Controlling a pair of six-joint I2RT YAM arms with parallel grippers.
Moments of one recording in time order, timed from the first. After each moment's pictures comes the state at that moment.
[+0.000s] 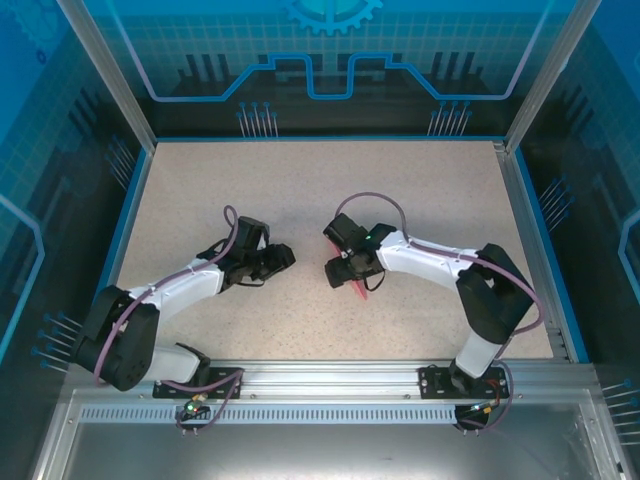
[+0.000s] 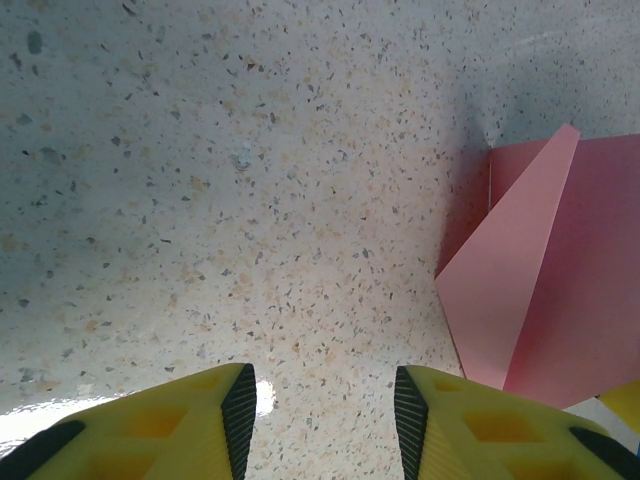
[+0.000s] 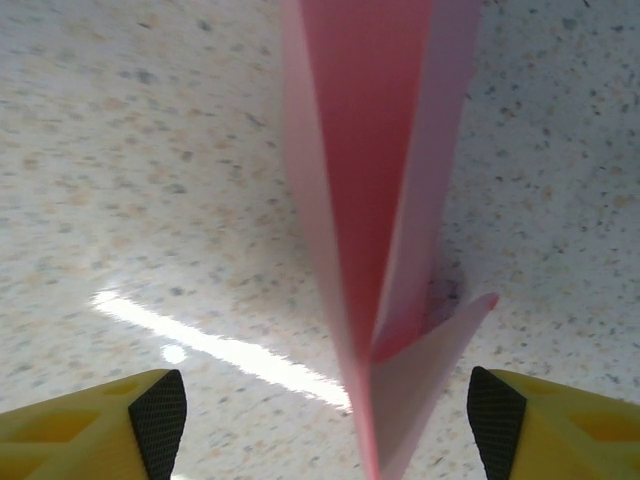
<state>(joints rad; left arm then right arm) -0.40 1.36 0.66 -0.18 0.26 -0.89 0.79 1.72 1.15 -0.72 0.11 0.43</state>
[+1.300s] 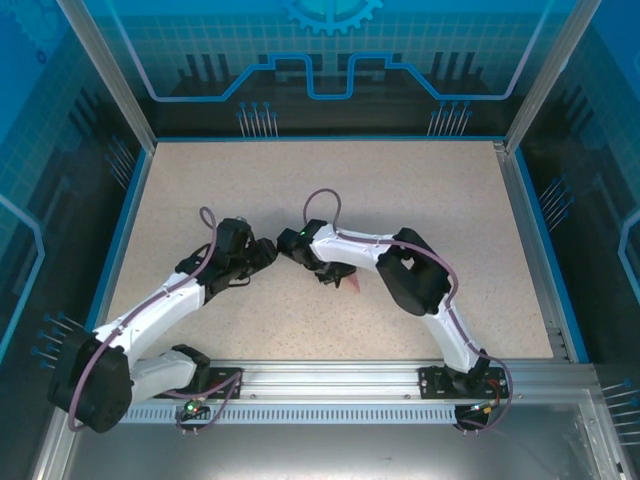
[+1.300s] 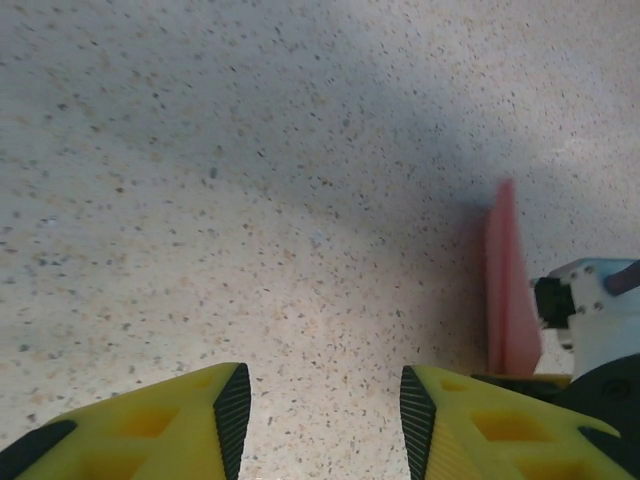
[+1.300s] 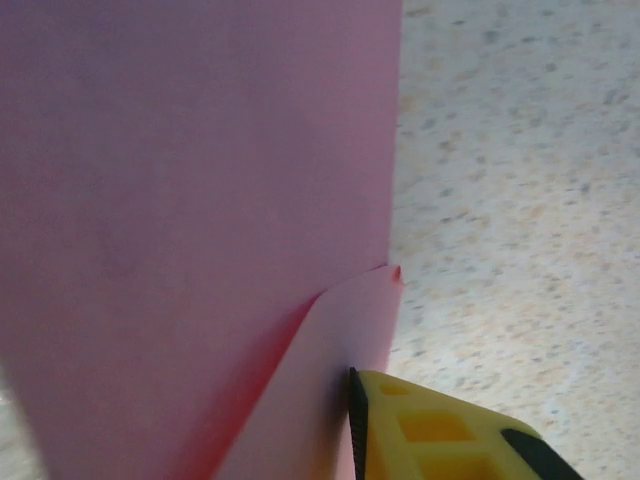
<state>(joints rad) -0.39 1.12 0.65 -0.35 0.01 -0.88 0.94 2.22 1.68 -1.21 0.47 0.73</state>
